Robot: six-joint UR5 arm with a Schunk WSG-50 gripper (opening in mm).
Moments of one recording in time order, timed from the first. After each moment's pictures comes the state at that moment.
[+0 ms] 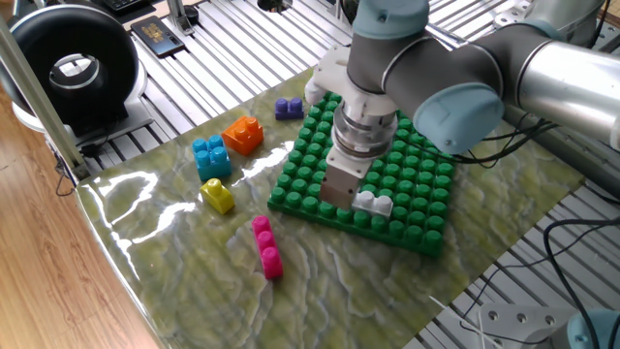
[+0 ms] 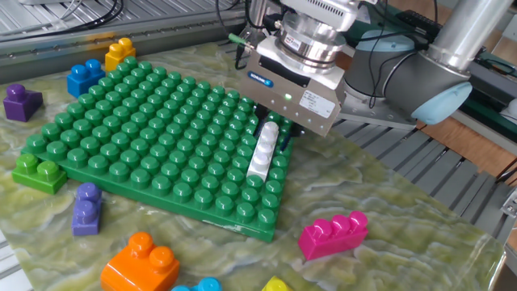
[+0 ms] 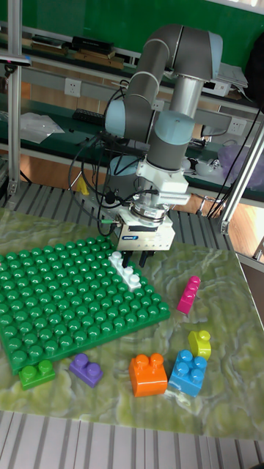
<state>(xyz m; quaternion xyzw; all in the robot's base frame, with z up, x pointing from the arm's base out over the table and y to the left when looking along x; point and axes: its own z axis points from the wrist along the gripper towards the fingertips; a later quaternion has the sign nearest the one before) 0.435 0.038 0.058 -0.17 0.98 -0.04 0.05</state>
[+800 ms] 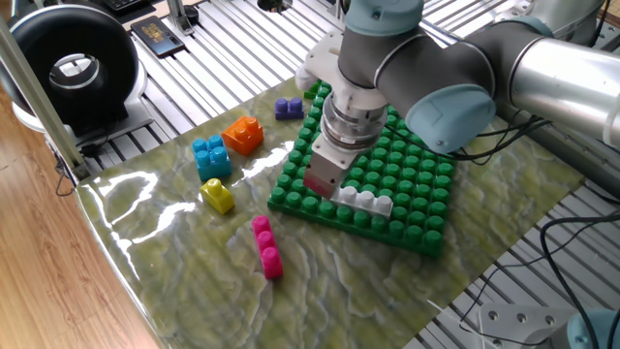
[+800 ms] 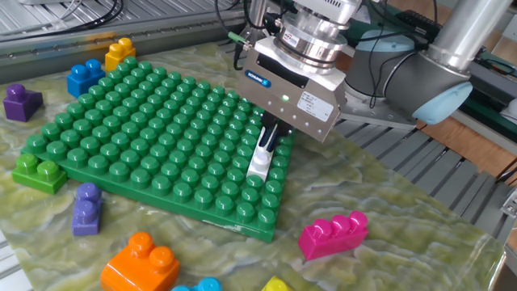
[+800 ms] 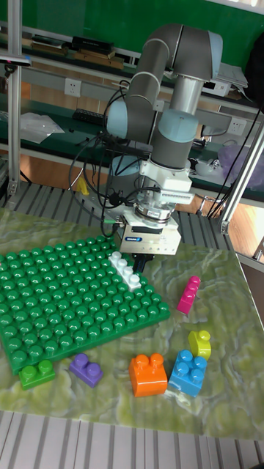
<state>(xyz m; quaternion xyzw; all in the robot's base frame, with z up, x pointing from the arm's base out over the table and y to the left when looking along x) 0.456 0.052 0.064 -0.14 0.99 -0.02 0.07</state>
